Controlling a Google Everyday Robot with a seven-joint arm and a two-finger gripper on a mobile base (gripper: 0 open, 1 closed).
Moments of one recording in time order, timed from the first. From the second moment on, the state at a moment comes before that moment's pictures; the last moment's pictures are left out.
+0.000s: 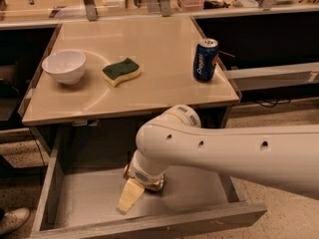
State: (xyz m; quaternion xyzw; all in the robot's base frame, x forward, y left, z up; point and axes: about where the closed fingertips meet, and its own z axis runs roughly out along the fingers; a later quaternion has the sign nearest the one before) arm 0.426 0.056 0.660 -0.54 0.83 0.10 0.14
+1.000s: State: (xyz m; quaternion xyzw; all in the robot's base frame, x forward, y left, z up) arm 0.458 0.044 0.610 -0.52 0.84 0.10 0.15
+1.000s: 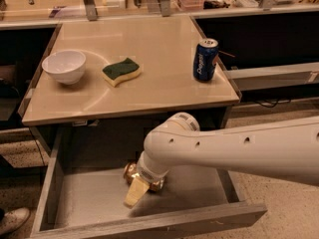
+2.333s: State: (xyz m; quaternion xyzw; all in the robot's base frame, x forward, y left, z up) arm 0.457 0.041 0.599 -0.52 0.84 0.09 0.14
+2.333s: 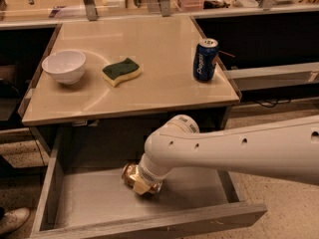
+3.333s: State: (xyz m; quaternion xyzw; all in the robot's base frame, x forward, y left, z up) arm 0.474 -0.001 0.683 -0.46 0.87 0.12 0.14
